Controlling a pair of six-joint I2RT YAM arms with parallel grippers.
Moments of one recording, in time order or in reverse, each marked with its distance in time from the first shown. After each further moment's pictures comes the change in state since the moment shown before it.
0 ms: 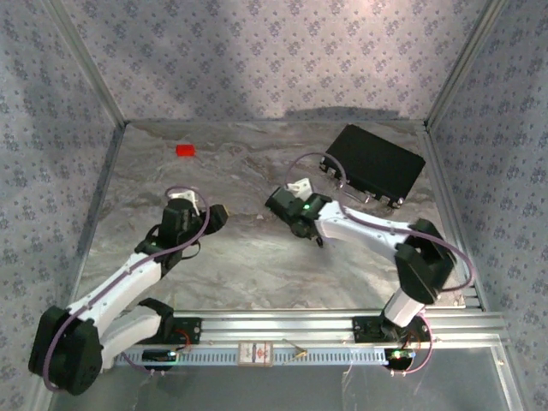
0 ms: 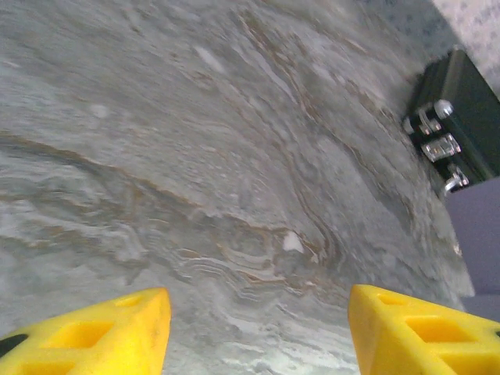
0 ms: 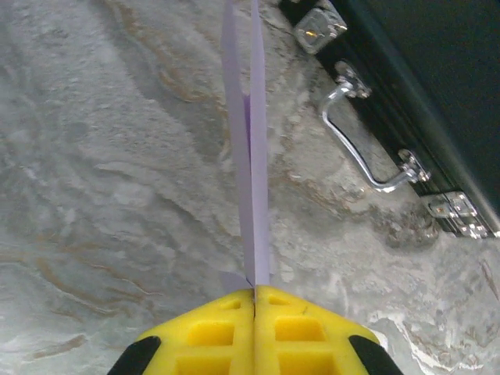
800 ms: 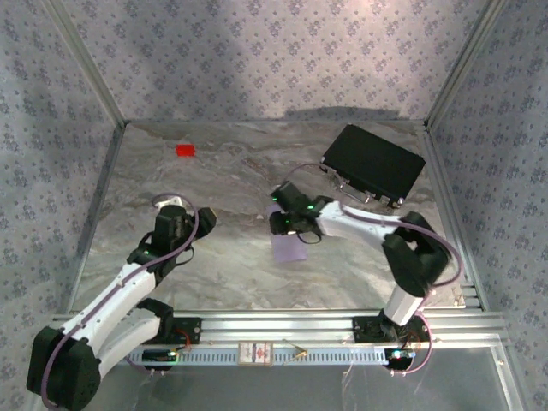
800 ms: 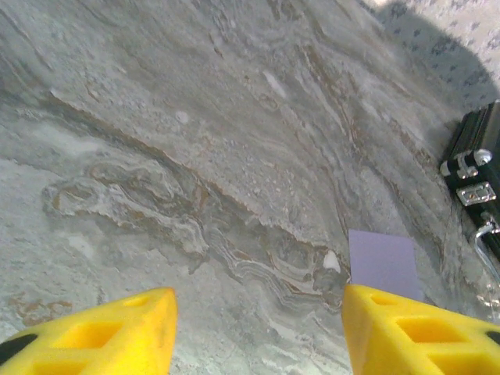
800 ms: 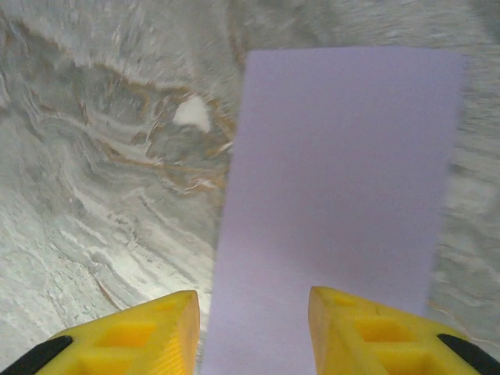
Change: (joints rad) left arm 0.028 -0.074 -0.035 -0.069 -0.063 -0.074; right arm -0.136 -0.025 -0.179 0.456 -0.703 0.072
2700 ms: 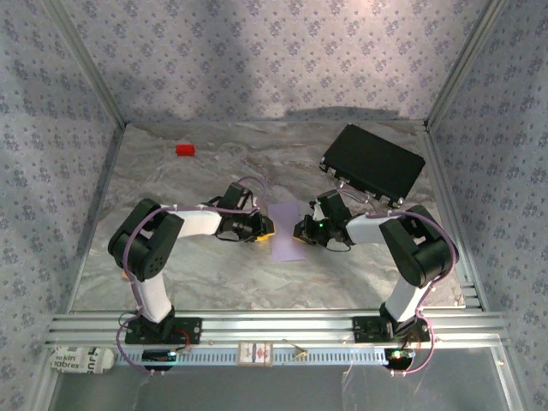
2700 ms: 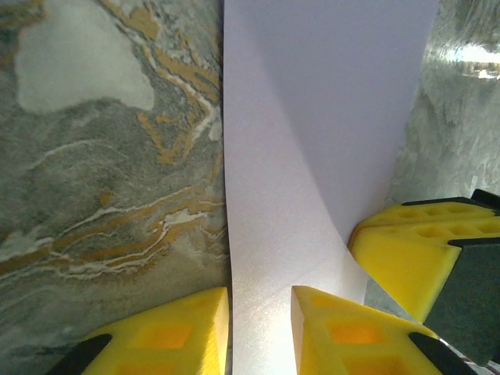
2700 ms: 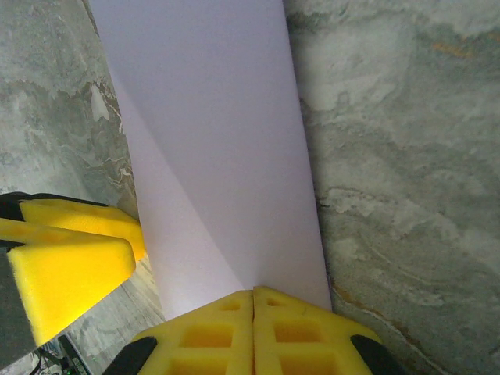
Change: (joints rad) left arm -0.200 0.930 0.439 0.096 0.584 -0.064; right arm -0.280 0.058 -0.374 0.527 -0.539 0.267
